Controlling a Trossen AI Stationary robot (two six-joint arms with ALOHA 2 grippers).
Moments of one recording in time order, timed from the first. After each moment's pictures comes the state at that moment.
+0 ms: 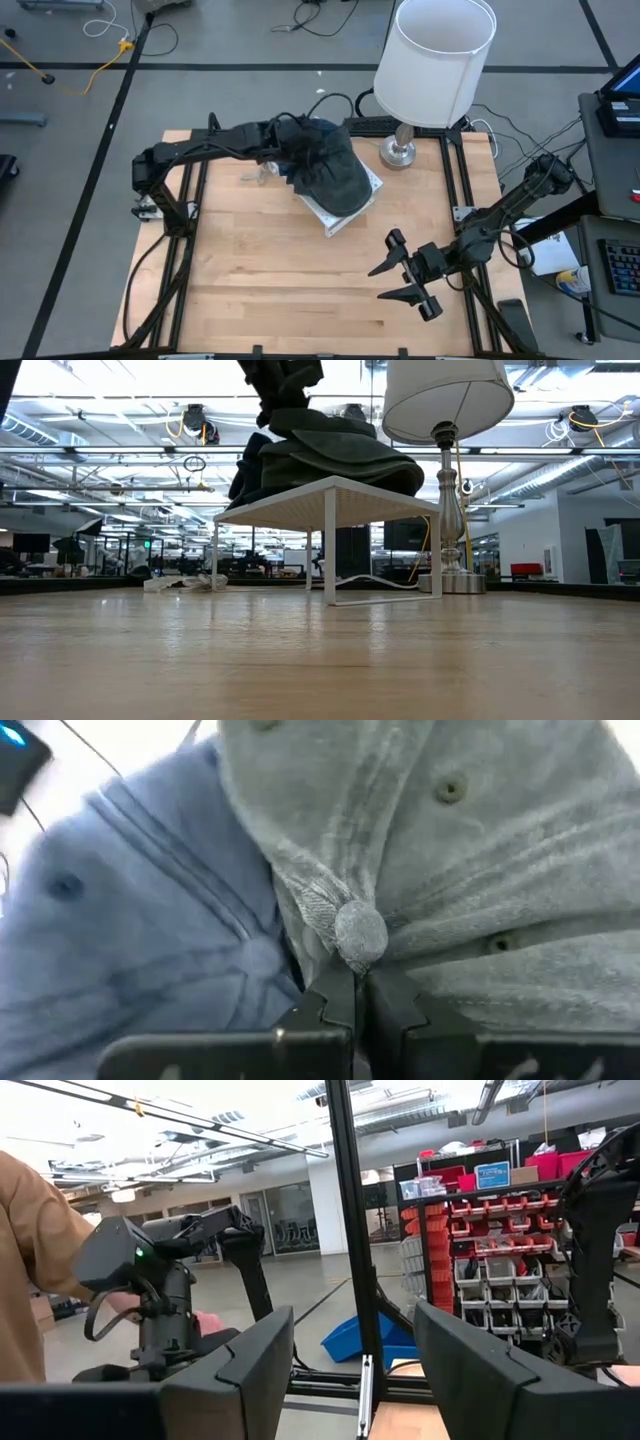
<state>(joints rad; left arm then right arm) 0.26 1.70 1.66 -0.81 -0.20 0.00 0.67 1.23 0.87 0.61 0.32 0.11</state>
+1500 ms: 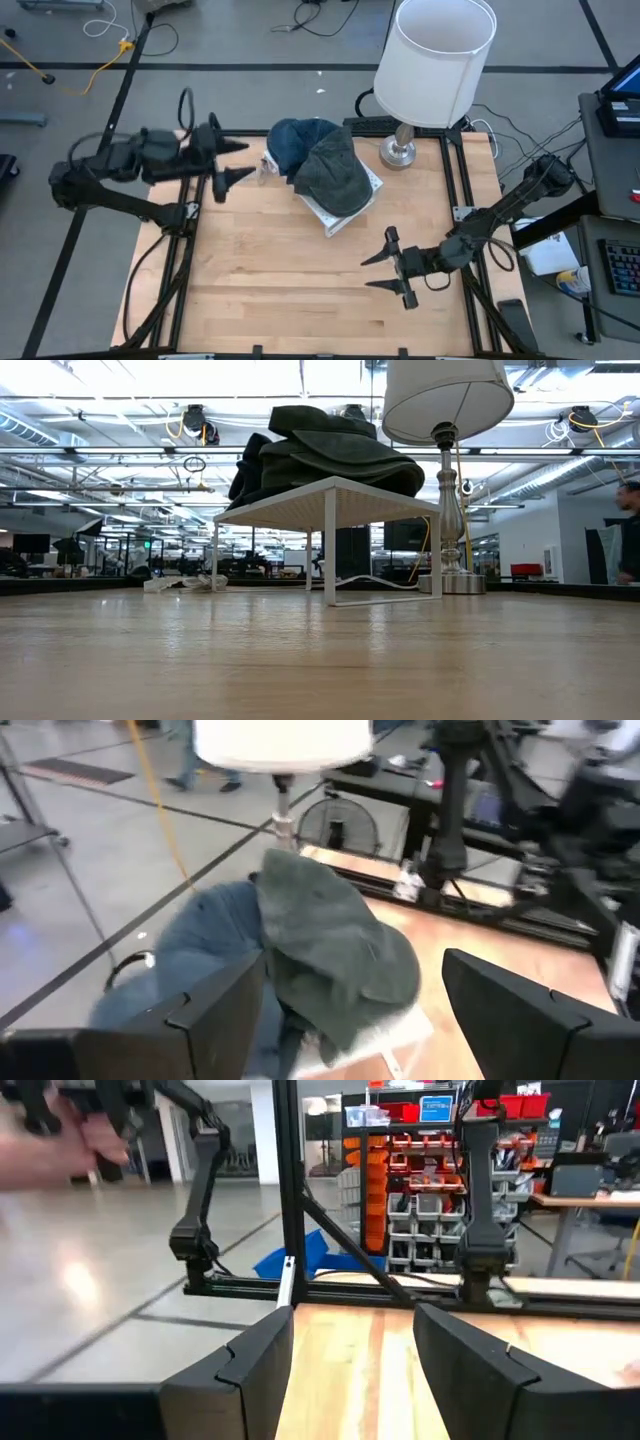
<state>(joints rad) -0.01 0.90 1.28 -0.67 -0.32 -0.17 0.63 1.23 0.68 0.58 0.42 0.07</state>
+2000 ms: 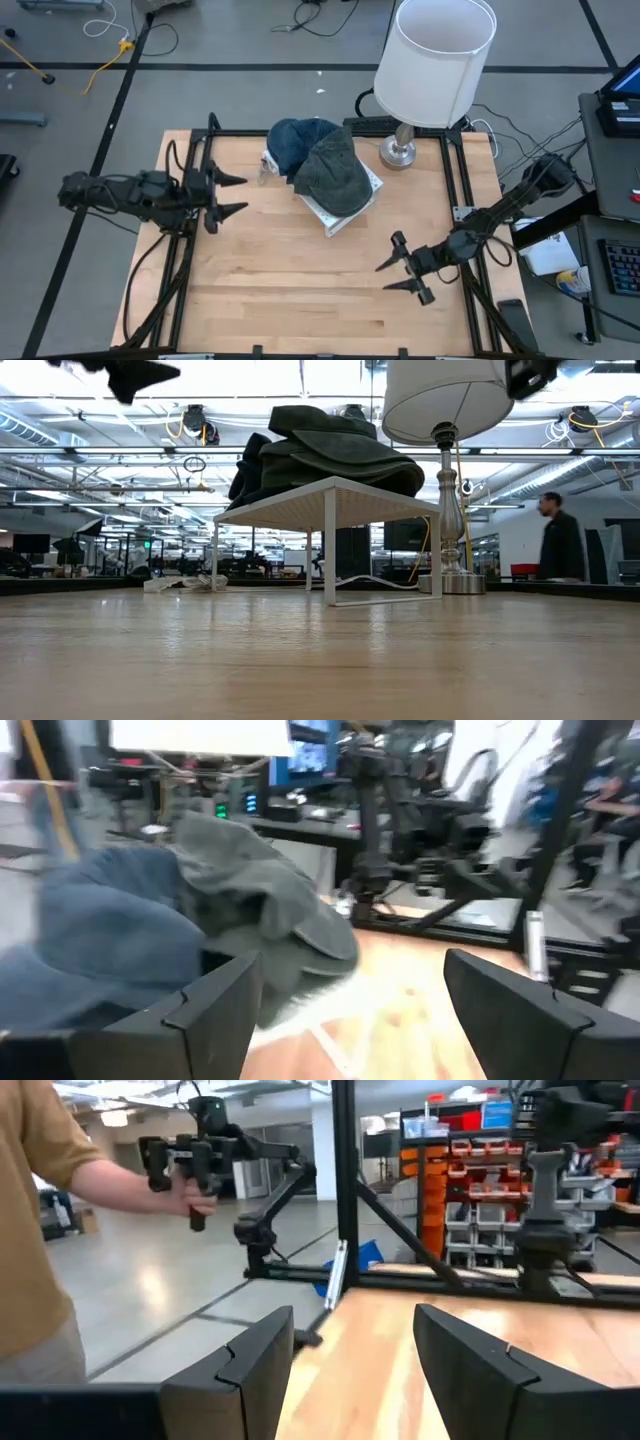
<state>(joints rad) -0.17 0.44 0.53 -0.11 -0.29 -0.09 0.63 1.19 0.34 0.95 0.26 0.07</state>
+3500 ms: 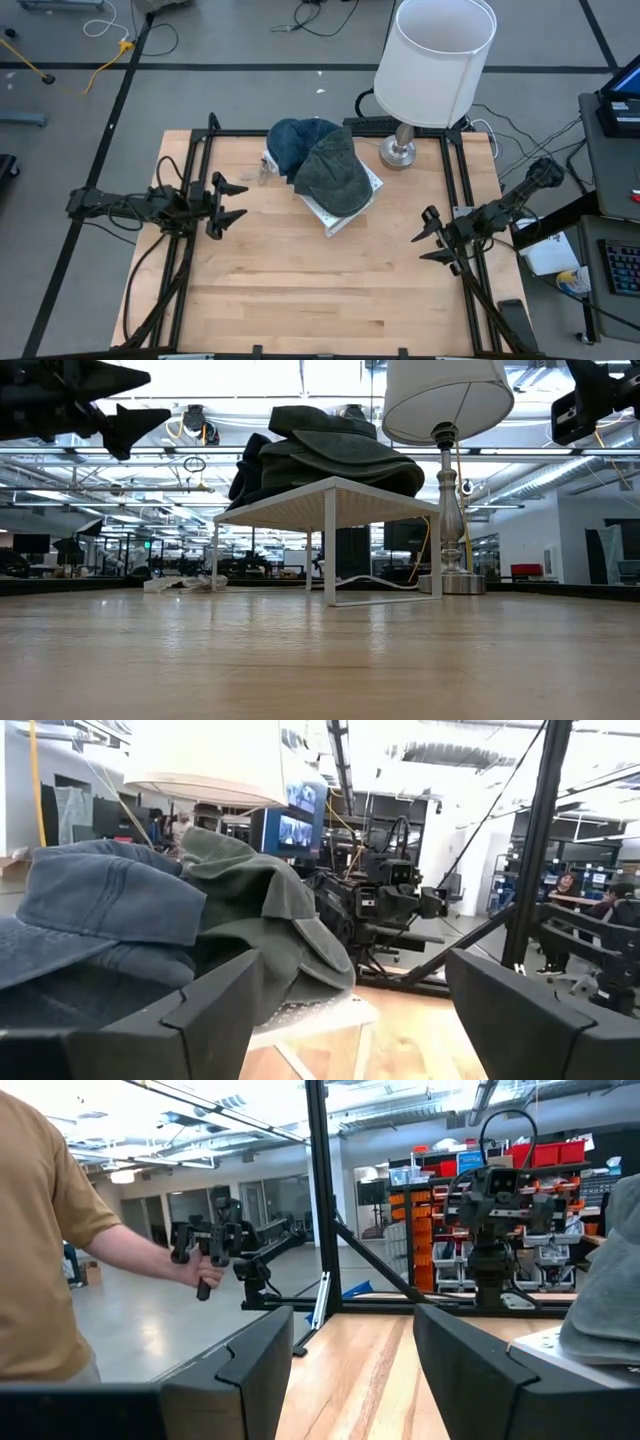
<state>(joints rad) -0.10 0.19 0.04 0.39 -0.18 -0.07 0.63 0.21 0.02 0.42 0.26 0.06</state>
